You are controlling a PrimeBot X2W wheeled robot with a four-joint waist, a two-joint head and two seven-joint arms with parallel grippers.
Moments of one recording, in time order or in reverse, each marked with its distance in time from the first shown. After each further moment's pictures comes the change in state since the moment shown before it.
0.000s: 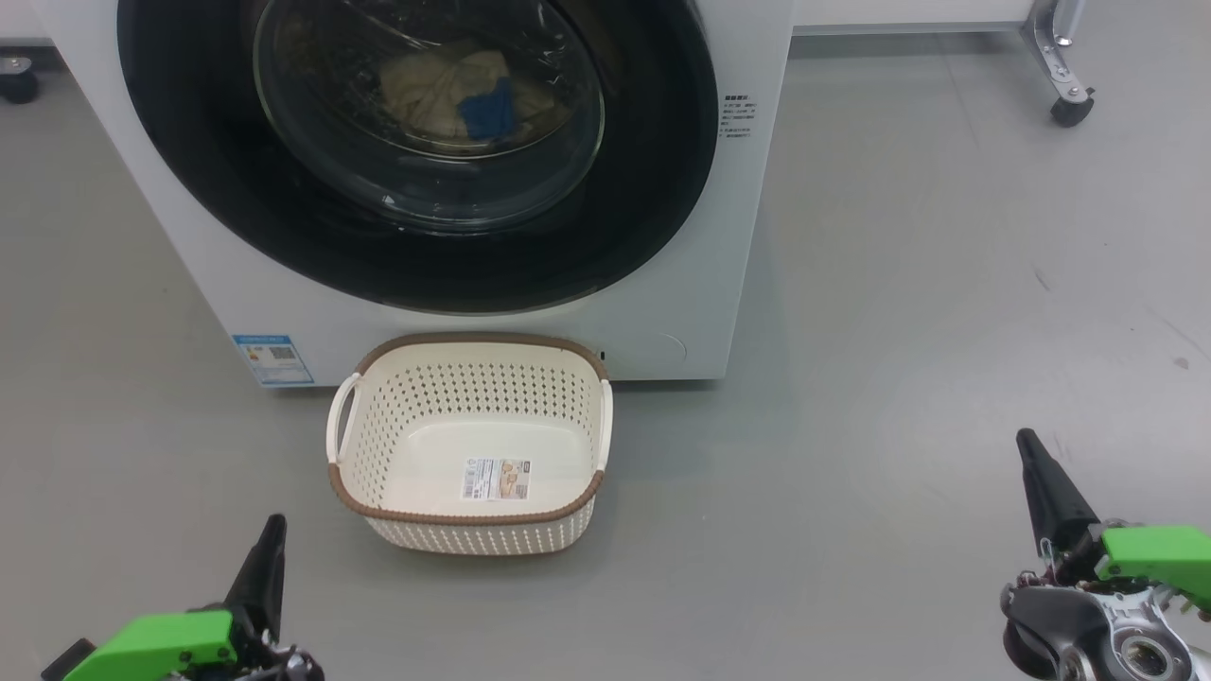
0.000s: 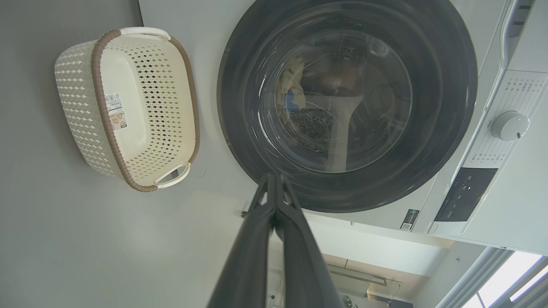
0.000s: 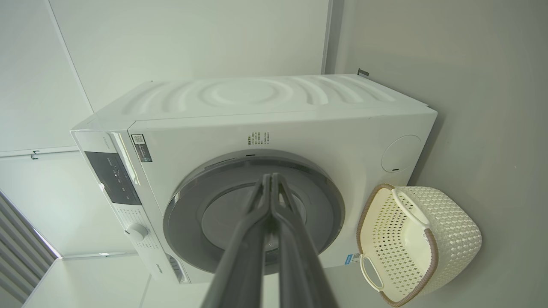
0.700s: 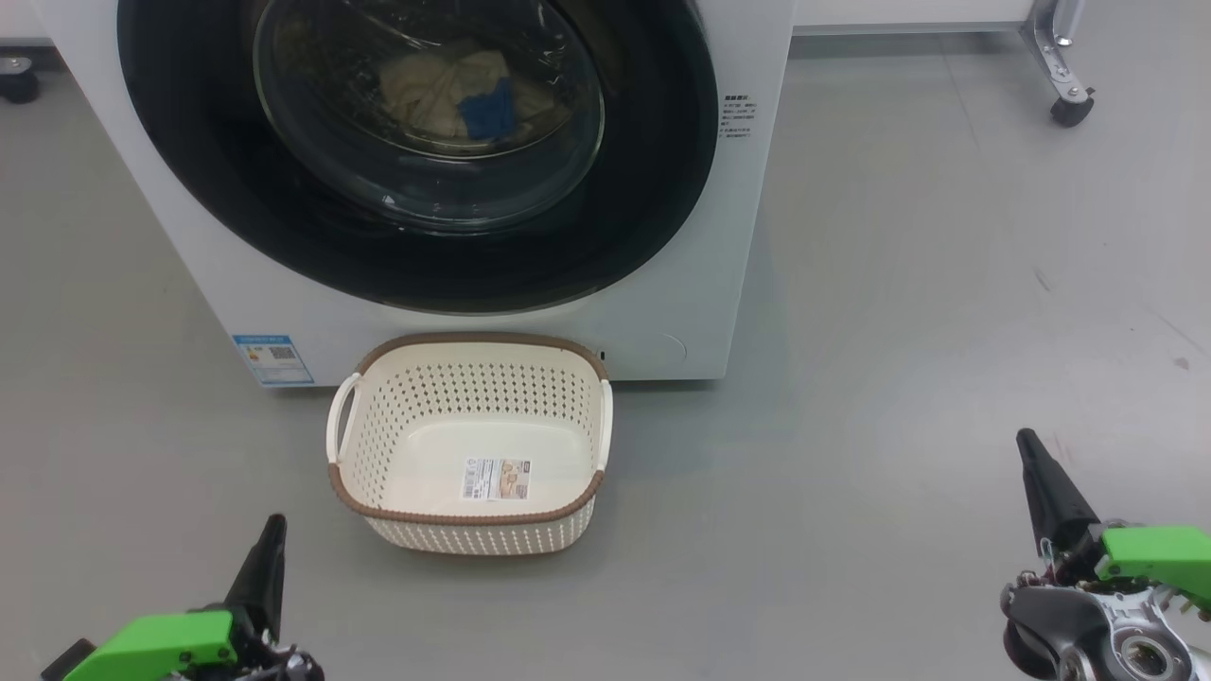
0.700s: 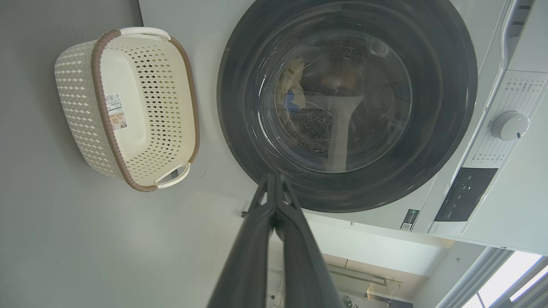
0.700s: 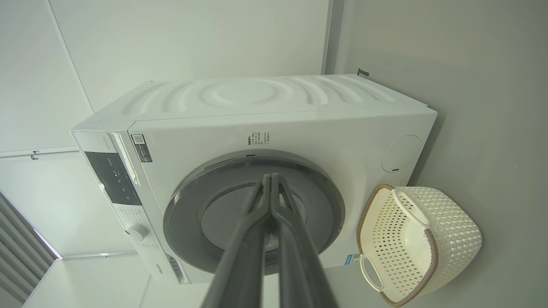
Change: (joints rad) left arm 0.000 0.000 0.000 0.000 0.000 0.000 0.000; right arm 0.000 0.001 -0.001 0.000 -0.001 0.000 0.000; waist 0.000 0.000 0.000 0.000
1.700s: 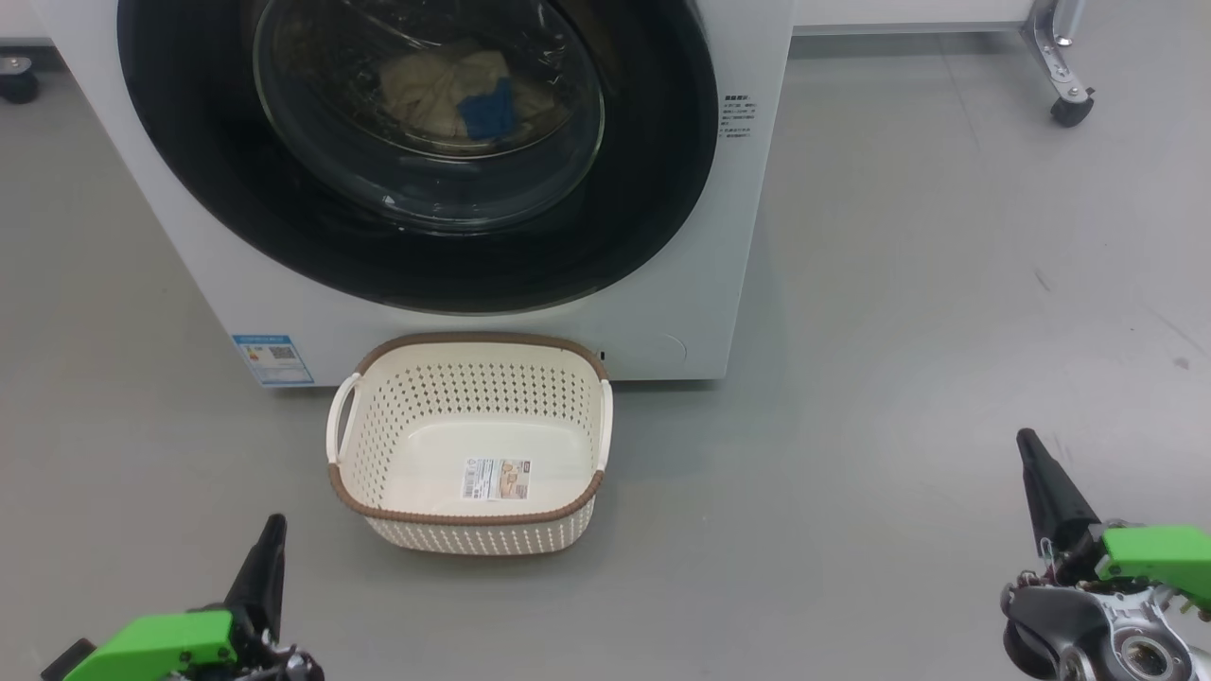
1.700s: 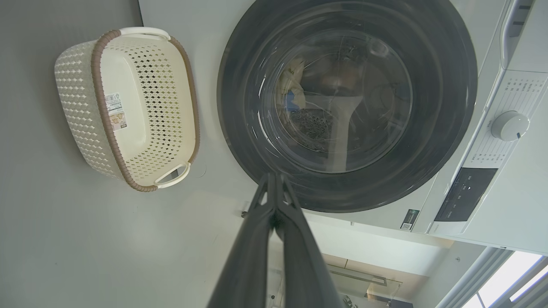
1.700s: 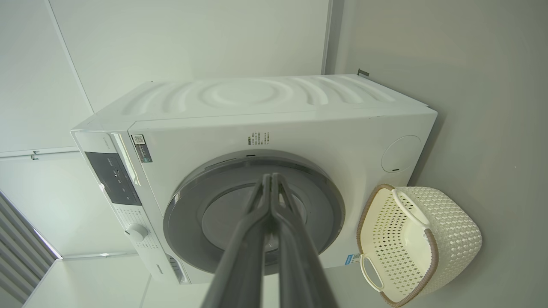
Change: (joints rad) left arm 0.000 0.000 0.000 0.000 0.000 0.000 0.000; right arm 0.000 0.000 -0.001 0.000 0.000 0.000 0.000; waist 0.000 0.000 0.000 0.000
